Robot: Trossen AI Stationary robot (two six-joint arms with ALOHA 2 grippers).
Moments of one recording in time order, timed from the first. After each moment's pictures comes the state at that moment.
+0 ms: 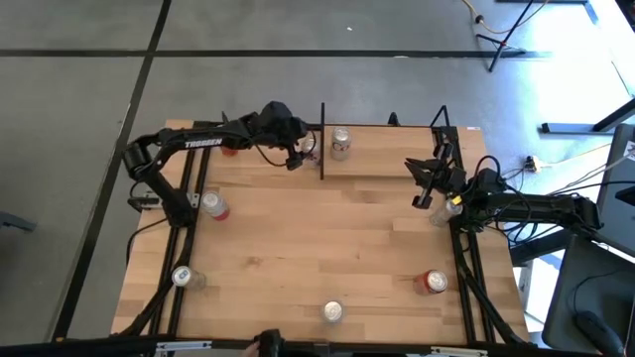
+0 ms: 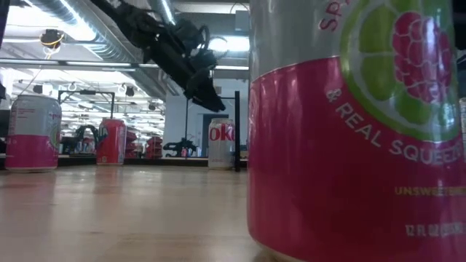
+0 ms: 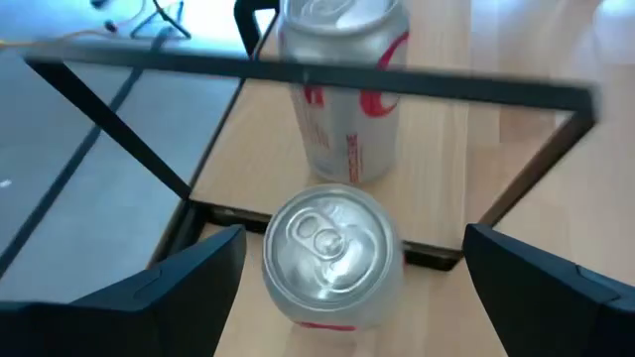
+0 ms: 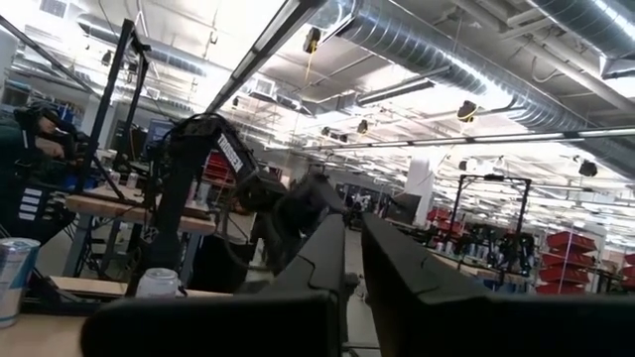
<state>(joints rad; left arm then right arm) 0.57 1.63 1.08 -0.12 0.16 0.28 -0.17 0.50 0.16 0.77 0.09 -0.32</state>
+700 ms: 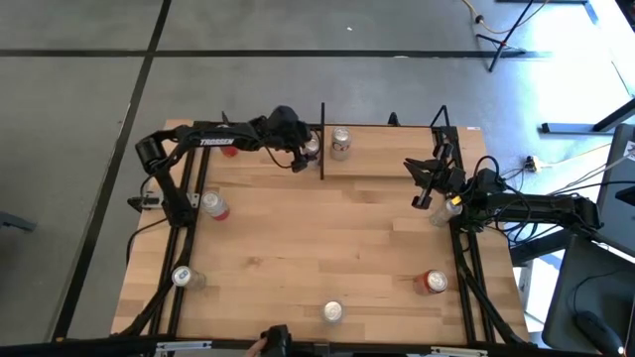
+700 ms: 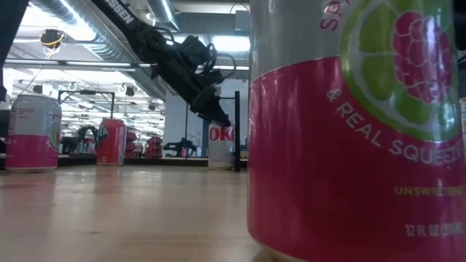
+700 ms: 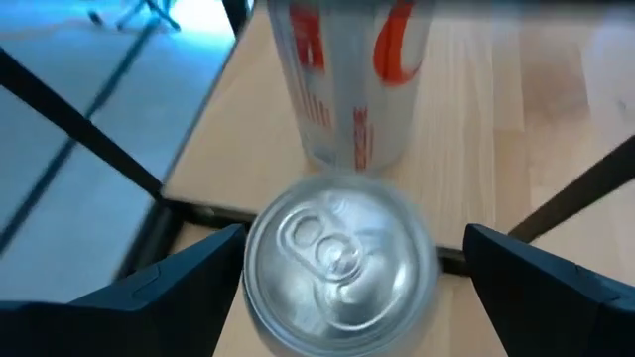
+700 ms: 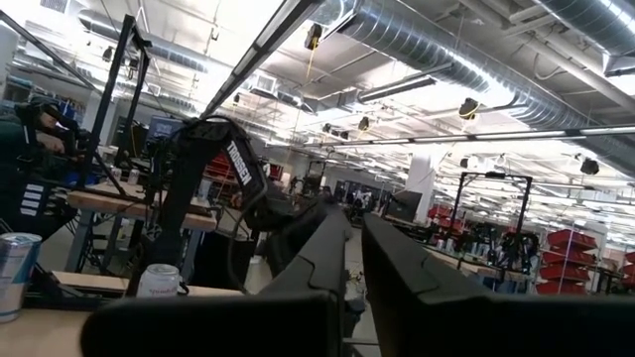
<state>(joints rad) 0.58 1.75 1.08 -0.04 0.17 0.29 -0.17 0.50 0.16 0.76 0.10 -0.32</state>
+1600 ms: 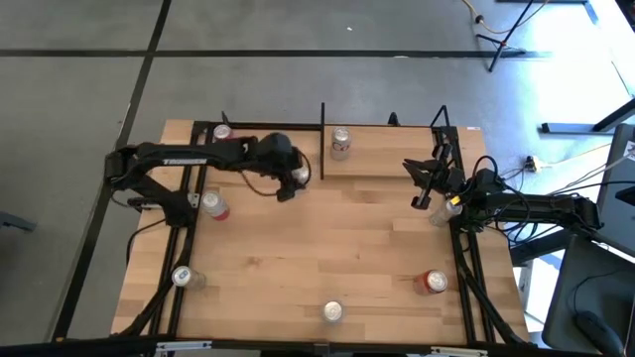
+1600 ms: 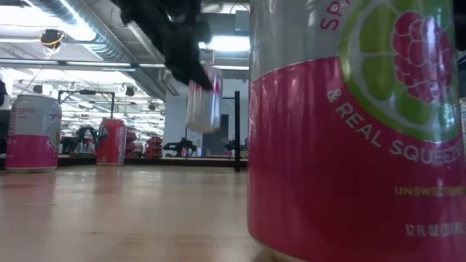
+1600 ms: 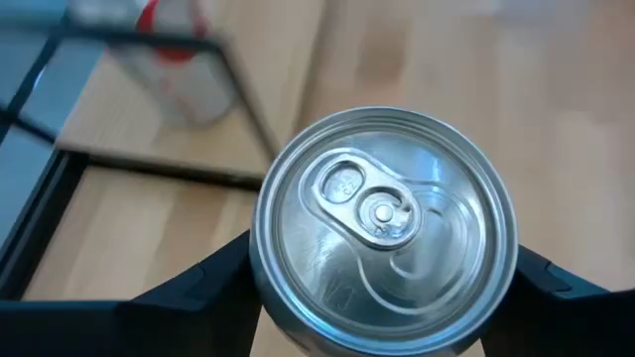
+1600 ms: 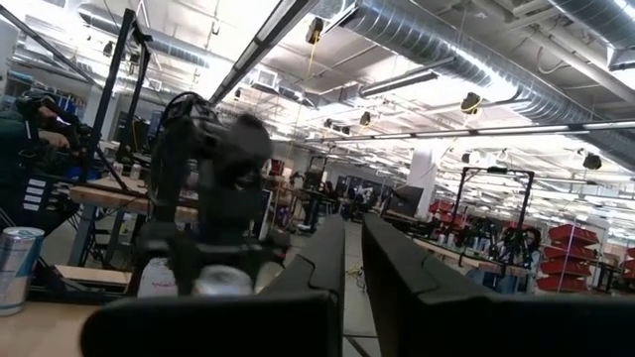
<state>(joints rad) 0.25 1.43 1.07 -0.44 -0.01 0.07 -0.17 0.50 0.16 0.74 0.10 -0.32</state>
